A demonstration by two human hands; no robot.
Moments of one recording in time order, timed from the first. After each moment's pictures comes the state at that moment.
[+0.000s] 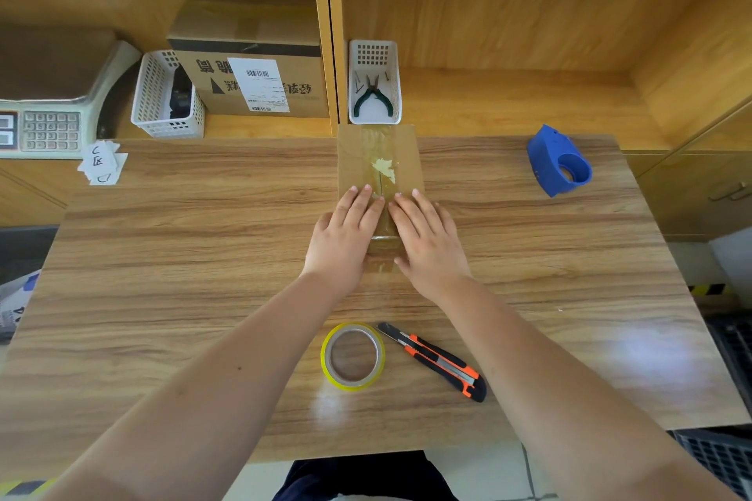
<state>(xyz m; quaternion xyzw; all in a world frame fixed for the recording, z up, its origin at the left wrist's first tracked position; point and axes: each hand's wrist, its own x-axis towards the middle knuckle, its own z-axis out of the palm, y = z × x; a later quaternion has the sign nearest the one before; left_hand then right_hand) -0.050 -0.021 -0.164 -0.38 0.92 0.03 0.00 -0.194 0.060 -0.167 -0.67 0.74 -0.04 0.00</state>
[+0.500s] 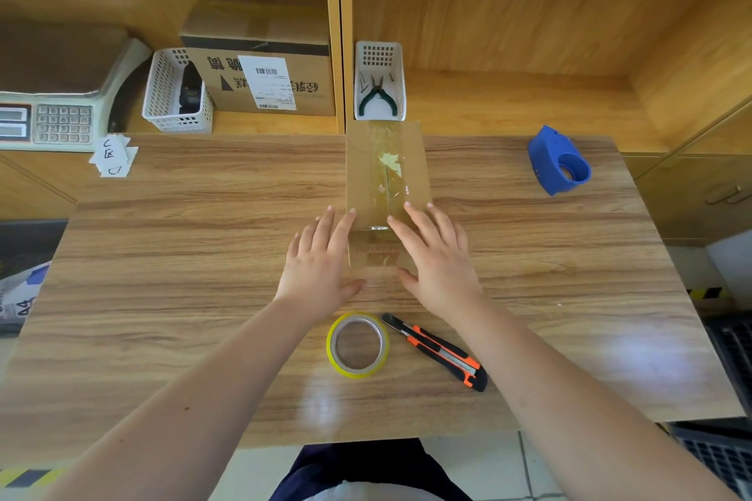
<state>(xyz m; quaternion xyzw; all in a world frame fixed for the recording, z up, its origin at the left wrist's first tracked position) 0.007 0.009 -0.160 -0.45 0.88 0.13 0.00 -0.176 0.094 -0.155 -0.66 0.74 -0.09 0.03</state>
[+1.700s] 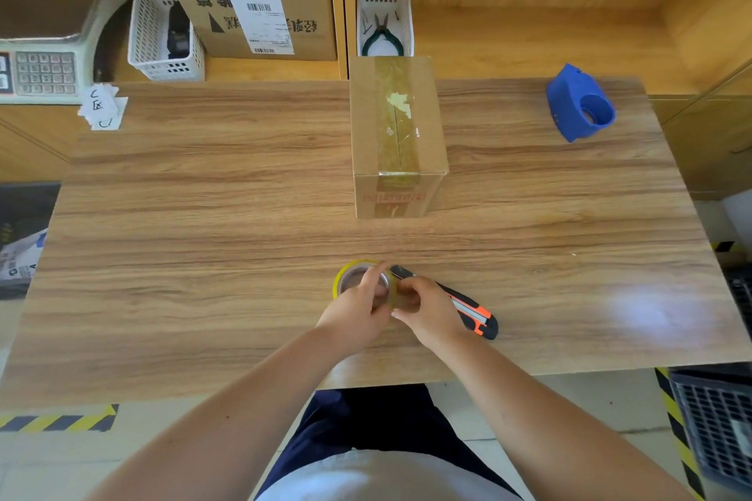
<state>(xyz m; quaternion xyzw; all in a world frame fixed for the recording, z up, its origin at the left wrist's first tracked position) 0.024 0.102 -0.219 -0.43 0.75 0.50 0.05 -0.114 0.173 -0.248 -0.38 0.80 -0.21 0.42</state>
